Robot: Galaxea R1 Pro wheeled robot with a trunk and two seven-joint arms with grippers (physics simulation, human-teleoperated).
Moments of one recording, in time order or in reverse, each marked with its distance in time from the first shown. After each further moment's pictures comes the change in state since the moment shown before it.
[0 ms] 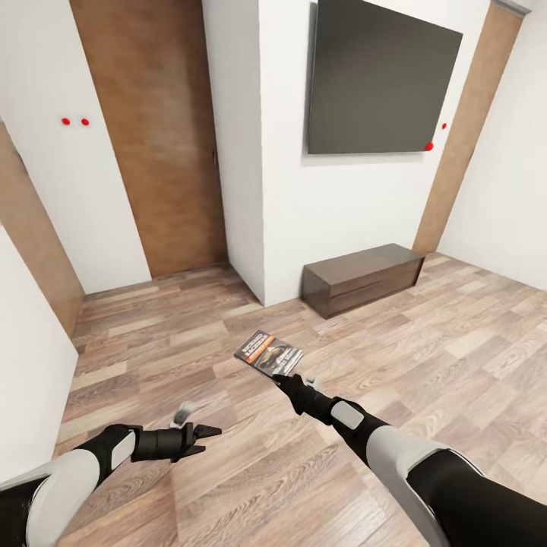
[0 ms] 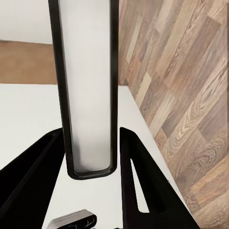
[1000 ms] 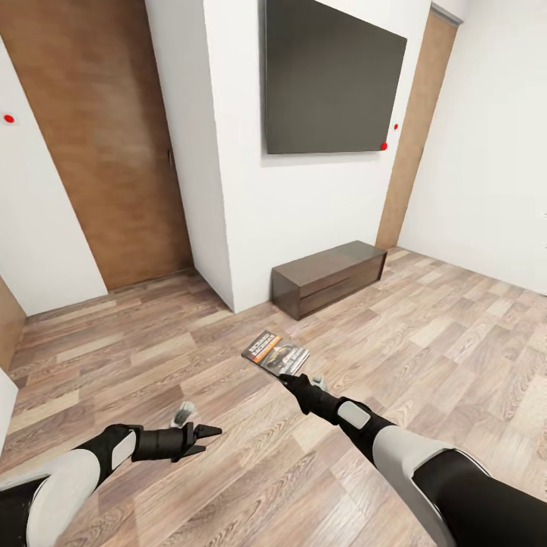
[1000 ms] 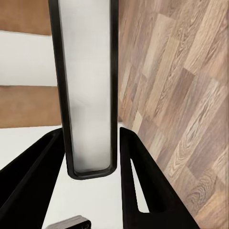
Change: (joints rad) left arm 0.000 -0.002 -0.001 -0.002 0.000 0.000 0.001; right arm 0.000 -0.027 -0.002 0.002 -0.005 0.002 0.003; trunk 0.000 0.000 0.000
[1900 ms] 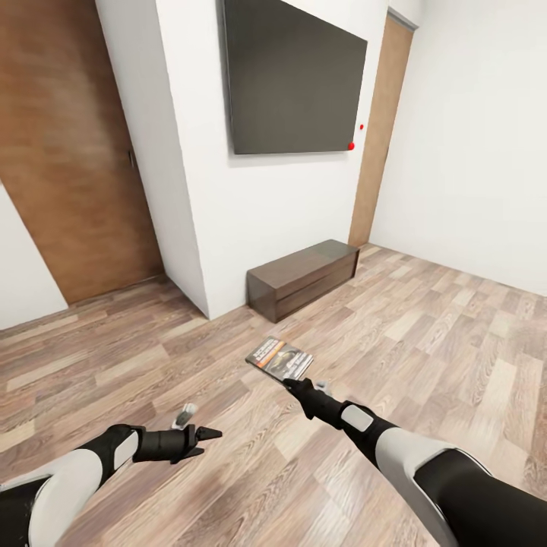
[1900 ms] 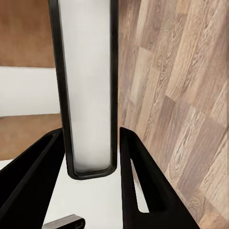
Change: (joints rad) left arm 0.000 -0.008 -0.001 0.001 0.001 -0.004 0.071; right arm 0.000 -0.008 0.001 0.036 -0.001 0.001 0.000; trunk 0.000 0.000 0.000
